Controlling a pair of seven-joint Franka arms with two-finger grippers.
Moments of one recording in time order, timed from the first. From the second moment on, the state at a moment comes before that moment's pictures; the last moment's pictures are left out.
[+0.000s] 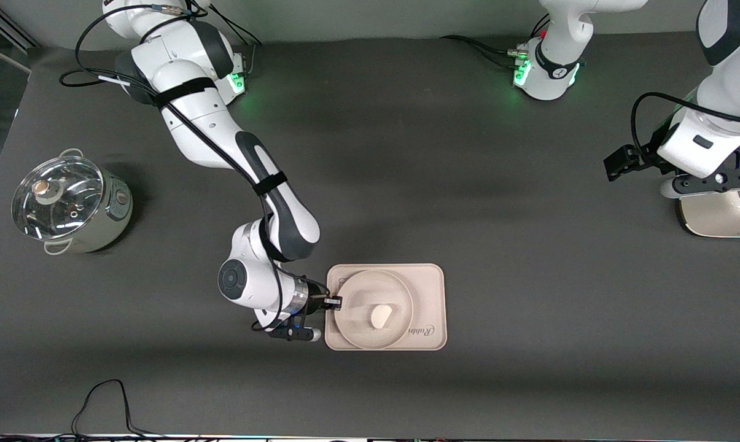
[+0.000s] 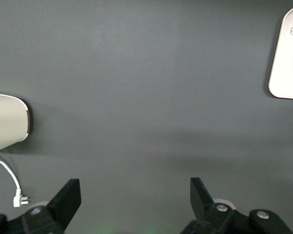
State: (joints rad) left arm -0.09 -0.08 -0.02 -1.81 0.04 1.67 -0.23; right arm 0.49 1.03 -0.08 -1.13 0.57 2.29 0.22
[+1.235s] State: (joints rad) left arm -0.09 -0.08 -0.02 -1.80 0.04 1.66 -0.23; right arm 0.50 0.79 -0.19 -1.10 0.57 1.91 0.36
